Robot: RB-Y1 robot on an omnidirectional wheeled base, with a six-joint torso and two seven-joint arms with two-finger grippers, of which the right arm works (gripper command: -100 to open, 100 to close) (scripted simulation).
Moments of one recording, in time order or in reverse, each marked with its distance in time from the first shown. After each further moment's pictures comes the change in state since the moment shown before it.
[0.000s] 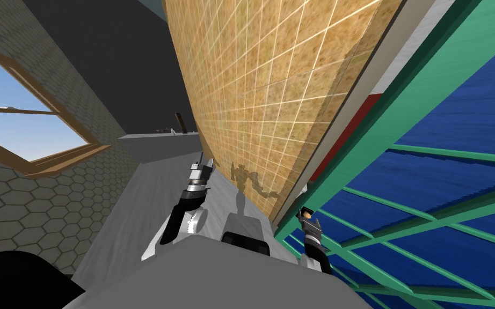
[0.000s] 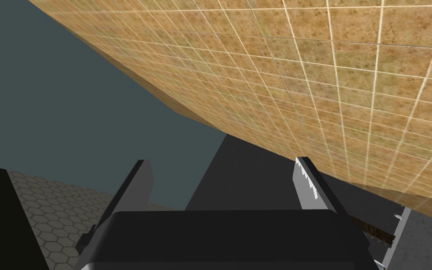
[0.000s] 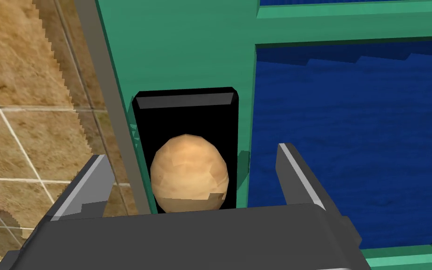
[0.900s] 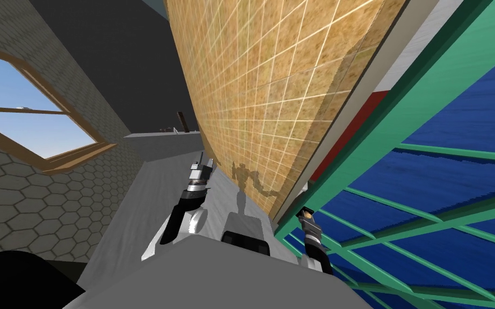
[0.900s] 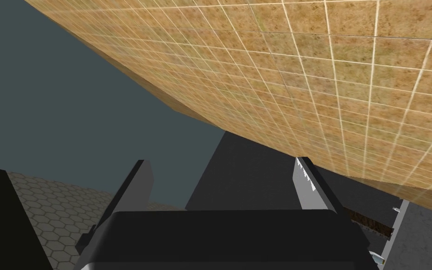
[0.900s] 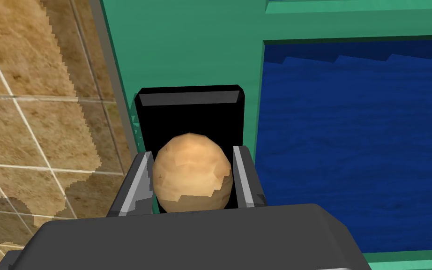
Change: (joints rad) arm 0.004 -0.012 0.014 -0.011 0.008 0.001 -0.014
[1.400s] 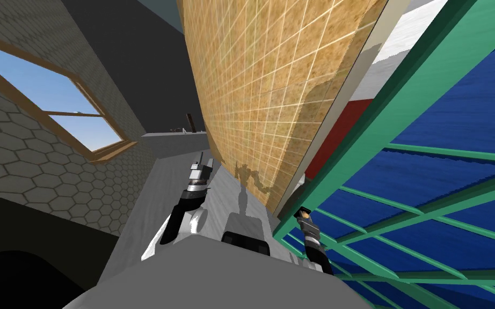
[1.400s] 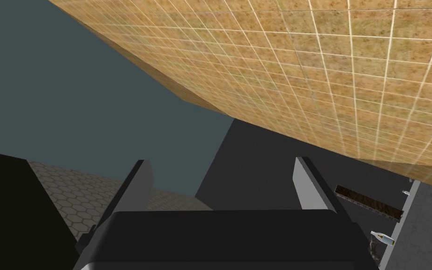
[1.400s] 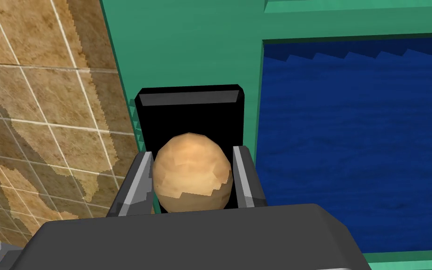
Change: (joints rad) arm 0.020 -0.028 0.063 -0.006 0.035 -0.012 -0.062
